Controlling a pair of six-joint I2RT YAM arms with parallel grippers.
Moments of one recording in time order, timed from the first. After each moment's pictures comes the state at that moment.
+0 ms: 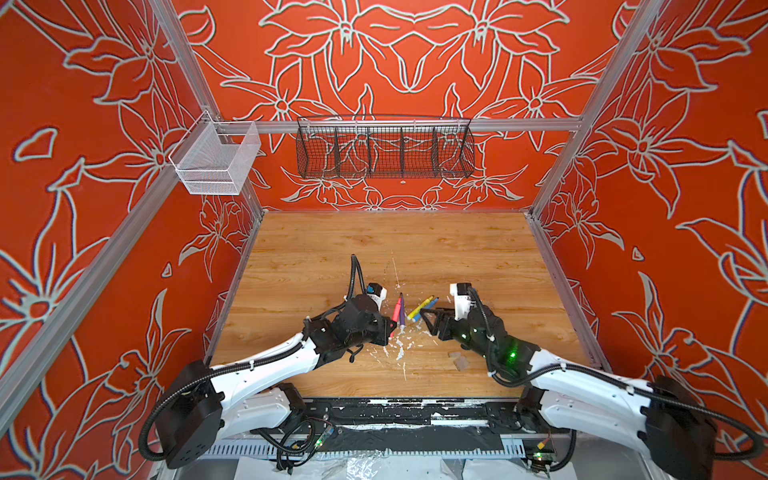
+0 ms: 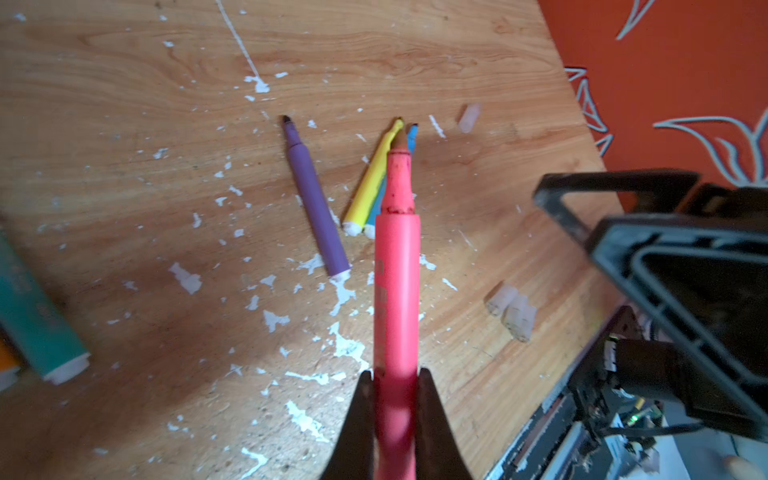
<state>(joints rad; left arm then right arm) -0.81 1.11 0.60 -0.16 0.10 -0.64 0.87 1.02 0.37 0.31 0.08 0.79</state>
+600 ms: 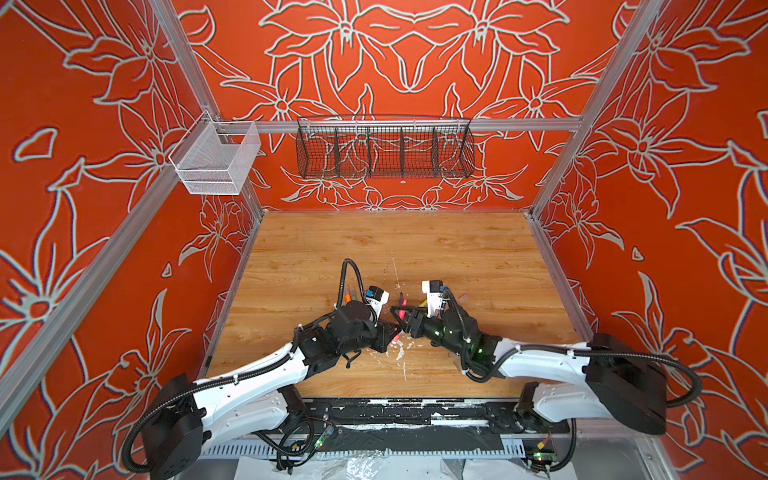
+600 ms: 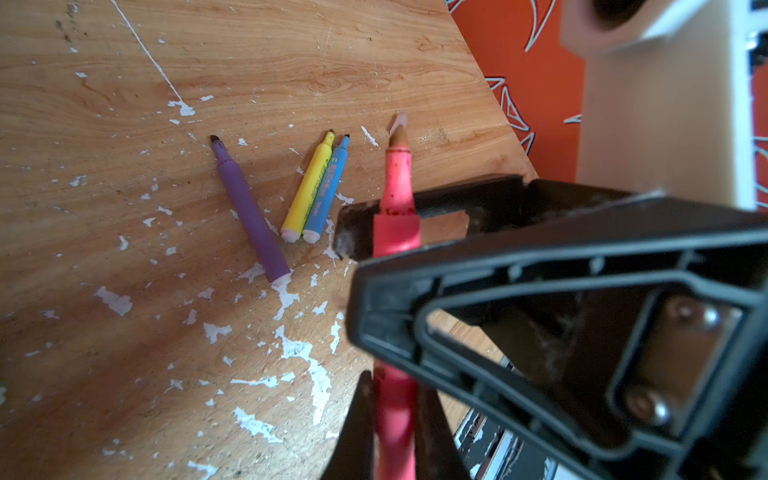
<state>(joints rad) -0.83 0.99 0.54 -0.10 0.15 -0.62 1.00 1.33 0.47 0.66 0.08 0.93</state>
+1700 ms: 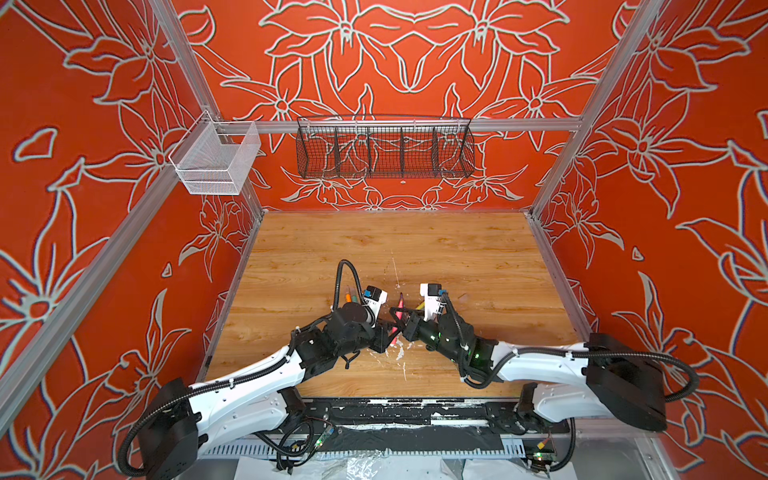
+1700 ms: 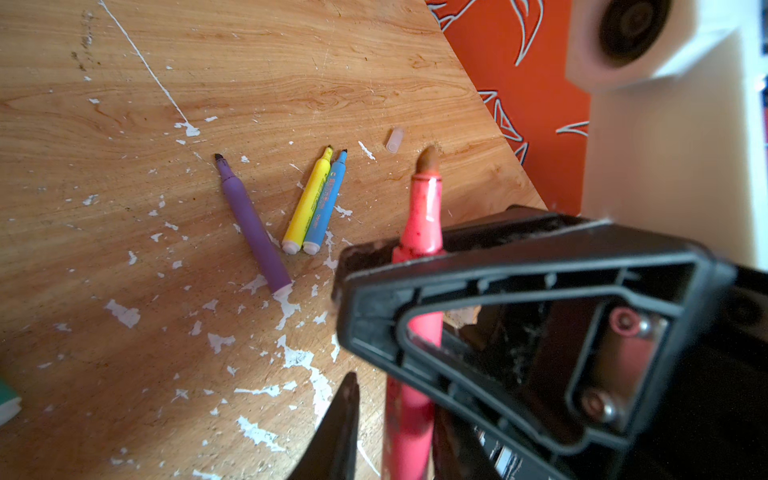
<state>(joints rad) -0.83 0.97 0.53 -0.06 0.12 -0.61 1.08 1.33 0.48 0.69 0.19 0.95</state>
